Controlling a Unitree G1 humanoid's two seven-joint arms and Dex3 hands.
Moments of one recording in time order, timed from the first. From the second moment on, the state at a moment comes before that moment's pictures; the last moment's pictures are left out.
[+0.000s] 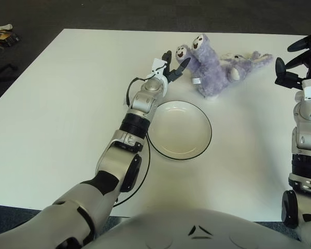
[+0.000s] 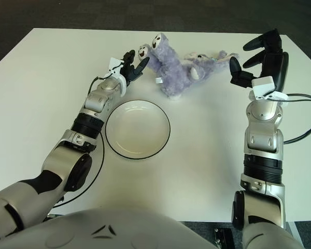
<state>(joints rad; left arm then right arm) -0.79 -0.15 -0.09 0.53 -0.10 0.35 0.08 -0.30 -0.46 -0.30 -0.04 -0.25 -0.03 -0.16</state>
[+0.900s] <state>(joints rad) -0.83 -0.15 -0.14 0.58 -0.15 0.27 -0.01 -0.26 -0.45 -0.29 -0.08 -0.27 0.00 -0.16</state>
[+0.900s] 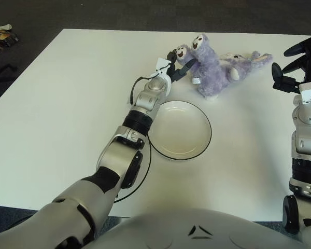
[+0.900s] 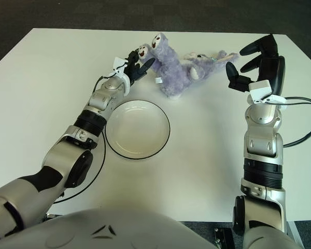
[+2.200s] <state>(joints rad) -0.87 -0.14 -0.20 0.52 -0.11 0.24 -0.17 -0.25 -0.44 -0.28 -0.12 -0.30 0.05 -0.16</state>
